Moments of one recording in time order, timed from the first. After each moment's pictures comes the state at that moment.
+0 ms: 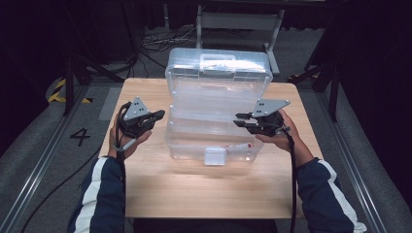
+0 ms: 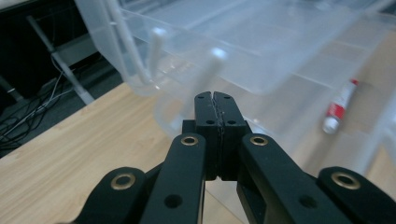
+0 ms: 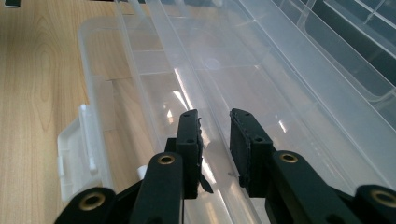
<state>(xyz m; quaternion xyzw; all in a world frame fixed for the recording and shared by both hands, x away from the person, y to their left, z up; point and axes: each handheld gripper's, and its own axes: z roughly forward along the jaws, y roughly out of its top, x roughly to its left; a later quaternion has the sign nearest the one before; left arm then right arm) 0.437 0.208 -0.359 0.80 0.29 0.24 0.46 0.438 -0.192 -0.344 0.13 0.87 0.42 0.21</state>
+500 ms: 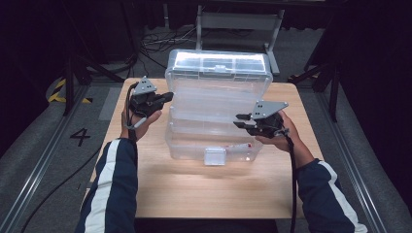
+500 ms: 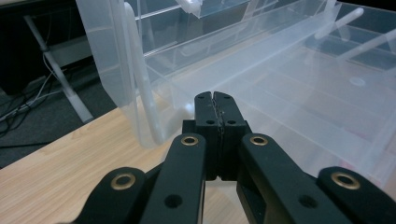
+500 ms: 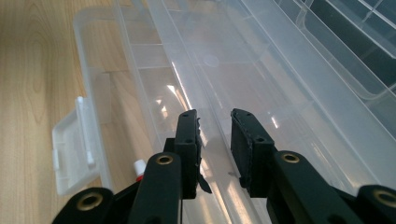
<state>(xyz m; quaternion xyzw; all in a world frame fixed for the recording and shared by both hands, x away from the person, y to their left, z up) 0.479 0.186 -0.344 0.78 0.32 0.21 0.49 0.433 -0.189 -0.344 0.12 0.88 0.40 0.22</state>
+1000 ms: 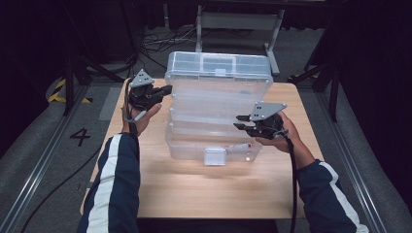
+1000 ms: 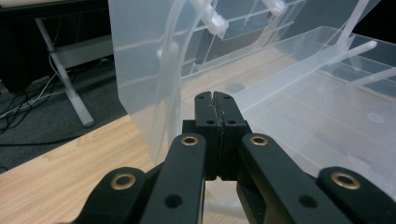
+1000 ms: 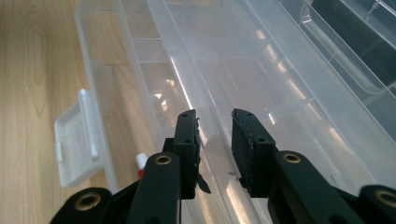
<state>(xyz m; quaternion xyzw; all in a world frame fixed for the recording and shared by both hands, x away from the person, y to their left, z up) 0.488 0.190 -0.335 0.76 0.34 0.21 0.51 0.430 -0.188 -0.344 0.12 0.88 0.39 0.22</state>
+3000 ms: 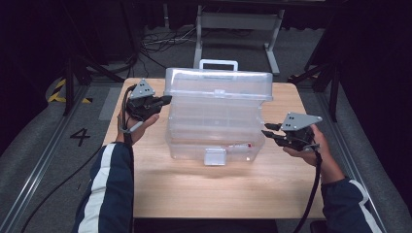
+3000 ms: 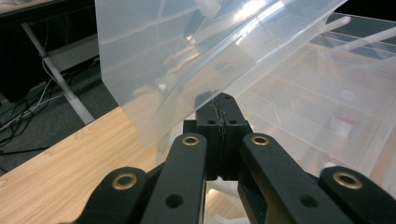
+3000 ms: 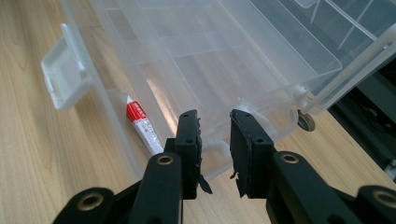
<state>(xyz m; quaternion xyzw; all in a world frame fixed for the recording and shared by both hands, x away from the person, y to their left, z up) 0.457 0.191 -0.337 0.79 0.30 0.22 0.48 0.398 -0.261 -0.350 0.18 0.87 0.37 0.25</state>
